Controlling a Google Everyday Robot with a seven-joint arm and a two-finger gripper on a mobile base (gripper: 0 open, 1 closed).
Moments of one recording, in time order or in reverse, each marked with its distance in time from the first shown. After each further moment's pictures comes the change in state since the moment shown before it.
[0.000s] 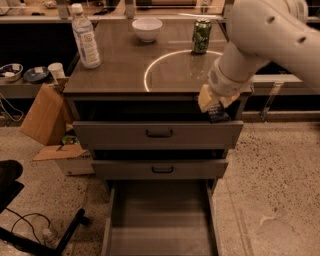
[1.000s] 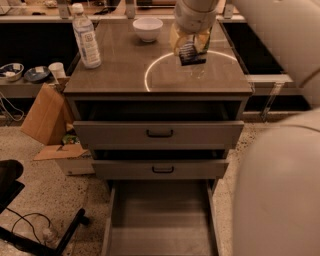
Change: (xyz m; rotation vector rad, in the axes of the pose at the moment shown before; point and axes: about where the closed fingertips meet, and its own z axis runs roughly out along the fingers) arm -0.157 0.047 -0.051 0.035 -0.079 -0.001
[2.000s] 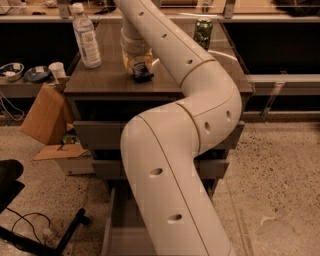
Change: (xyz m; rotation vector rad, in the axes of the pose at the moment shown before) arm -0.071 0.111 0.160 -0.029 0.135 -0.103
